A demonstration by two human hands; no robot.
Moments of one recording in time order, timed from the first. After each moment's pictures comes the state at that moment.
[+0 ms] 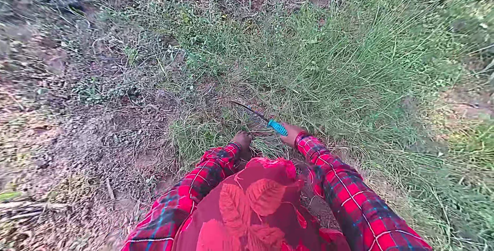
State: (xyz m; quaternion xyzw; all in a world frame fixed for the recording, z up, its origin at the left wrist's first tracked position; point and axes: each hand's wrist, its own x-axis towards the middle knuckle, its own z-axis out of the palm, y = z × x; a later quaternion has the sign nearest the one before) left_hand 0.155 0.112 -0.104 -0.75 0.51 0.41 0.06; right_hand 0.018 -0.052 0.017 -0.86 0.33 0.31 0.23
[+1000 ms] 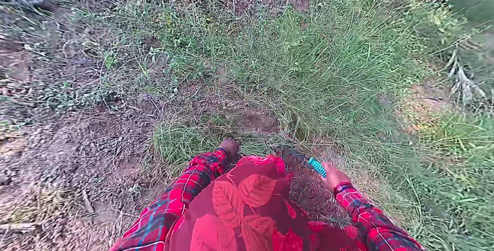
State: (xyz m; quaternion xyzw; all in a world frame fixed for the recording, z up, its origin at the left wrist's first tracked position) left_hand 0.144 0.124 -0.118 -0.75 0.51 0.40 0.09; right_hand -0.199 -0.054 0.030 -0.77 0.50 0.39 0.10
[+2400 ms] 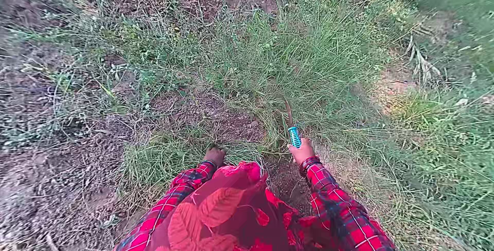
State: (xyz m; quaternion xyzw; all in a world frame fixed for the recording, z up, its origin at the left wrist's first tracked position) left_hand 0.139 0.121 -0.122 -0.76 0.50 0.40 0.12; right_hand -0.116 -0.049 0.056 -0.66 0.66 0.10 0.33
